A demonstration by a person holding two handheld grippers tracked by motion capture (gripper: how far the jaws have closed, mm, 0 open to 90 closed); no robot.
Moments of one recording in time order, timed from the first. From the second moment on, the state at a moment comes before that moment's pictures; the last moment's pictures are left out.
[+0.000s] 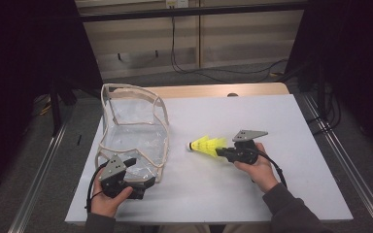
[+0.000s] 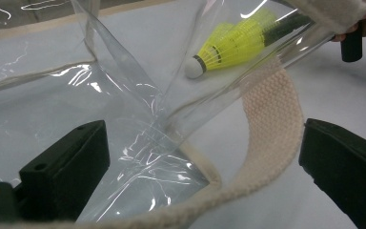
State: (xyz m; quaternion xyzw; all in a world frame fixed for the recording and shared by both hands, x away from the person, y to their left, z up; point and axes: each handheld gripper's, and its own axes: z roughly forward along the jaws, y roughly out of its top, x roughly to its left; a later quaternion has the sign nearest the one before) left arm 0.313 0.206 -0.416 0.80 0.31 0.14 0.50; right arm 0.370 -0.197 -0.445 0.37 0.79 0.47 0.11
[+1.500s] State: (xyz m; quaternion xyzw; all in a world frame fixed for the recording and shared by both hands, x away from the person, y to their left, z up) left arm 0.313 0.206 -0.416 0.80 0.31 0.15 0.50; right arm 0.364 -0.194 -0.445 0.37 0.80 0.45 0.11
